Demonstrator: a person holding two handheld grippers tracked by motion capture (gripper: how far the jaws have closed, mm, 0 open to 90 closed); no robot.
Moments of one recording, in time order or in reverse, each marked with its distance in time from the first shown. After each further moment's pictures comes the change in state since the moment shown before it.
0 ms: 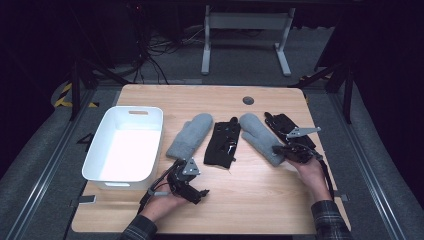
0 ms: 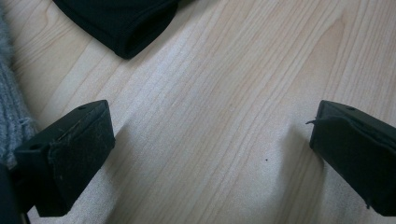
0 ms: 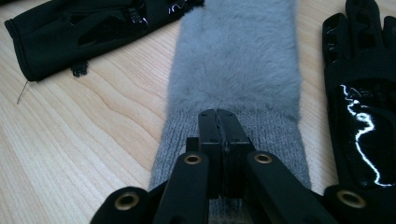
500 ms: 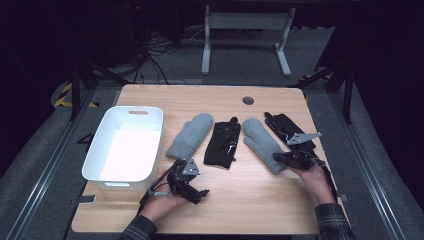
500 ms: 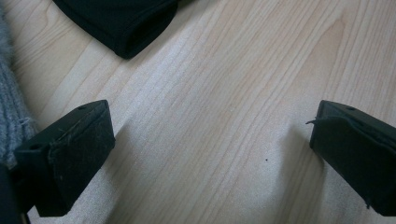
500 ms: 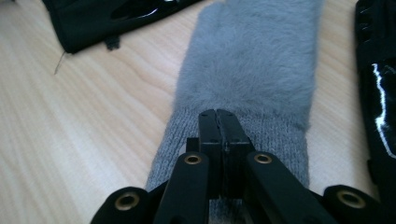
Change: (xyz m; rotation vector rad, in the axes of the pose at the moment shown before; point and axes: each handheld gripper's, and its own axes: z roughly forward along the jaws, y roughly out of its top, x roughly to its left) left arm 0.000 0.000 0.000 0.000 0.001 0.000; right arm 0.020 -0.010 -0.014 0.045 0.037 -0.036
